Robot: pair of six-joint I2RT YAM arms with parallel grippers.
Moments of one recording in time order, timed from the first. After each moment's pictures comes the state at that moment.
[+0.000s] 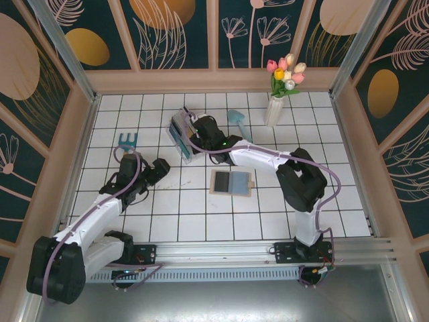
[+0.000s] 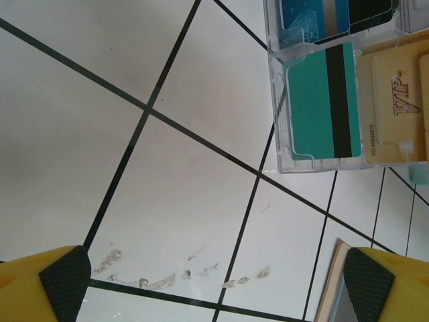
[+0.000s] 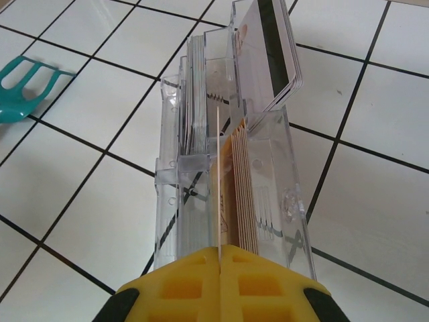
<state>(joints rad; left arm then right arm) -0.27 1.03 0.46 -0.21 0.11 -0.90 0.85 1.94 1.42 -0.13 0.18 0.27</state>
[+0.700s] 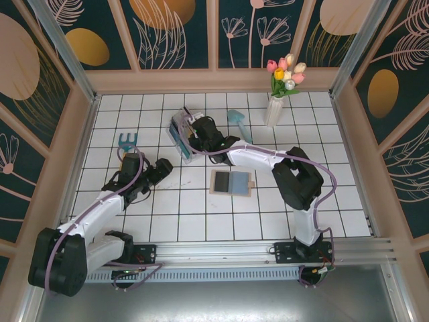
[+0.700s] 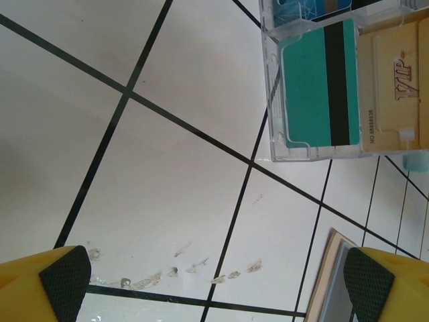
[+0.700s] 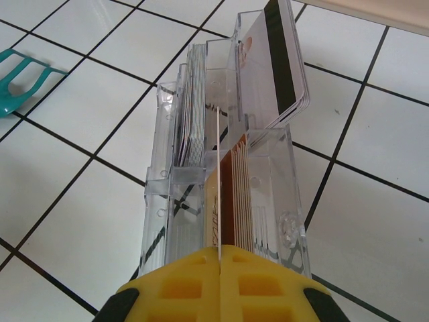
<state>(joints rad) -0.27 1.09 0.46 -0.17 0.17 -0.91 0.85 1.96 1.42 -0.08 0.20 0.20</state>
